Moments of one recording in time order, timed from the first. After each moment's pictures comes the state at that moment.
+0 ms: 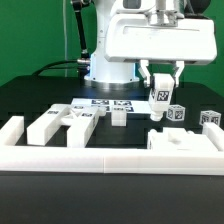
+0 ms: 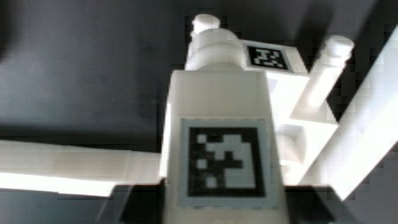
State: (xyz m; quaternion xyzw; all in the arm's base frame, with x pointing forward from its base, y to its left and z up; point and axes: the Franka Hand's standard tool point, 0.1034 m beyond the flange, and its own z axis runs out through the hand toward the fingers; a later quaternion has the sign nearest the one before) arm 0.543 0.055 0.106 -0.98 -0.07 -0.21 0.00
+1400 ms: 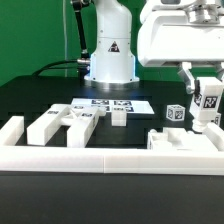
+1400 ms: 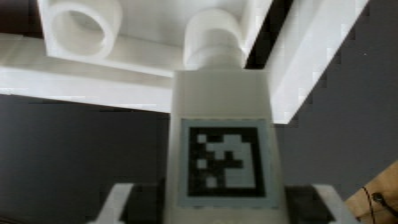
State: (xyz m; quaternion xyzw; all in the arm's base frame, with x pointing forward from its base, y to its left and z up) arm 0.613 0.101 0.111 -0.96 -0.09 -0.25 0.02
